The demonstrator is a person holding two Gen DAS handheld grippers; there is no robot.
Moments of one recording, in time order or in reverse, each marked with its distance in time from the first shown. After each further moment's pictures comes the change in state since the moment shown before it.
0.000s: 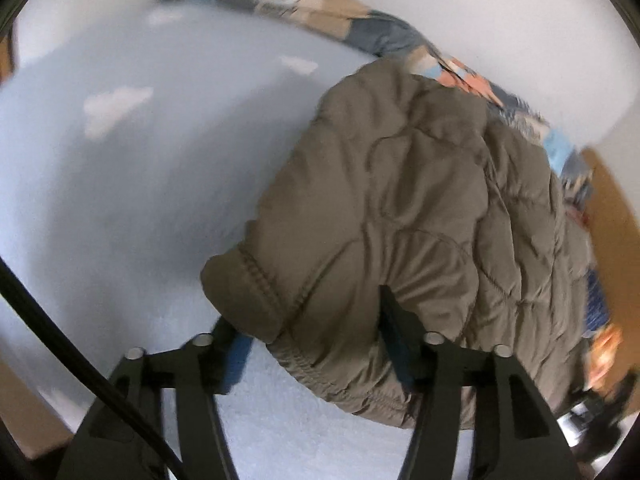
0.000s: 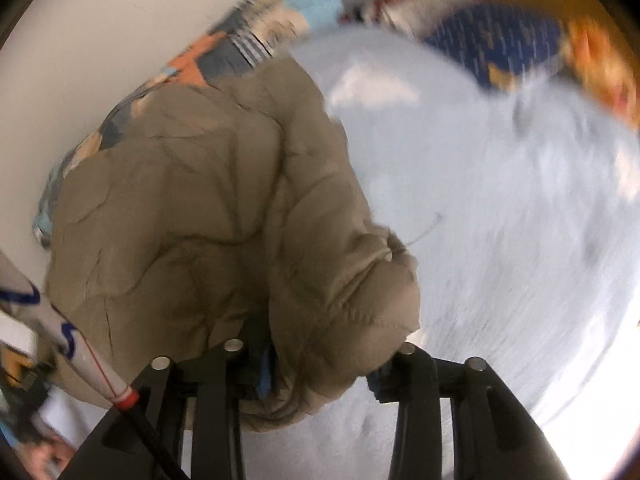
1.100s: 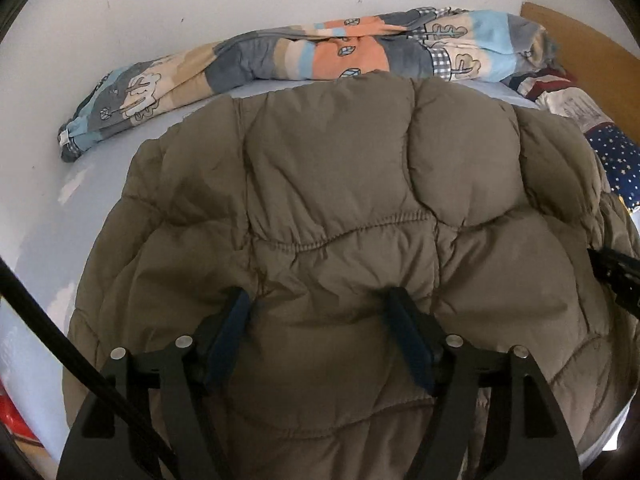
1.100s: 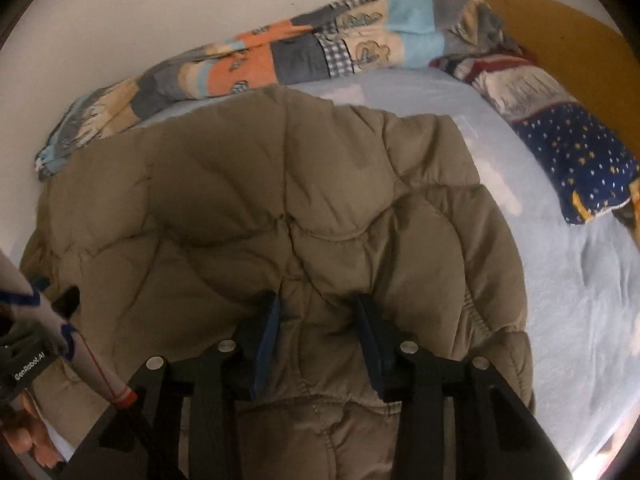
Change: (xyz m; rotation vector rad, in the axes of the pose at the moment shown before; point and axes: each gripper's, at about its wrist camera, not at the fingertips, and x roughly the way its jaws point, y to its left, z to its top) left arm 0.074 -0.205 0.004 0.622 -0.078 0.218; right arm 0.052 0.122 0.055 -0.387 -0.062 -0.103
